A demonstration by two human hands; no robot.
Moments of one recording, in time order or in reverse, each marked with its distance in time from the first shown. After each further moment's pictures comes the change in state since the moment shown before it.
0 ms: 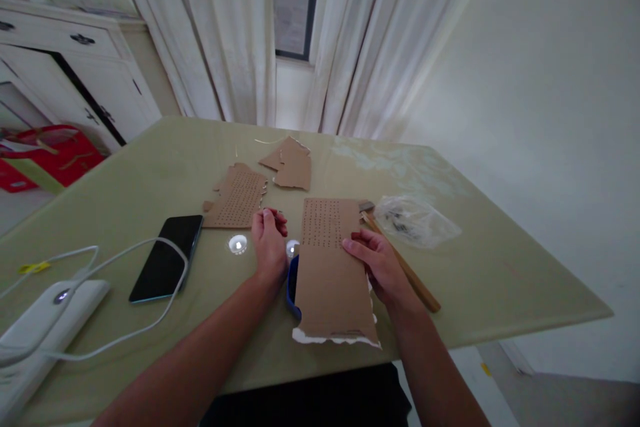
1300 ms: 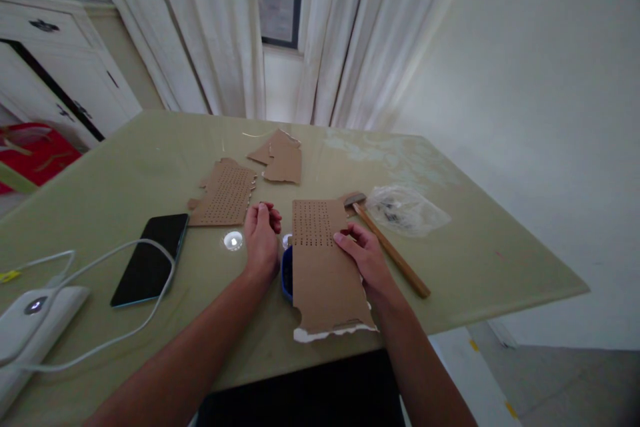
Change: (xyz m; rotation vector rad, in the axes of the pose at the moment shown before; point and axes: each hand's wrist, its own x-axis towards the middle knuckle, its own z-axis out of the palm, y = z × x) left_hand -0.002 0.000 -0.002 -0.005 -0.095 -0.034; right_hand 0.000 0.019 -0.003 -0.021 0.092 -0.100
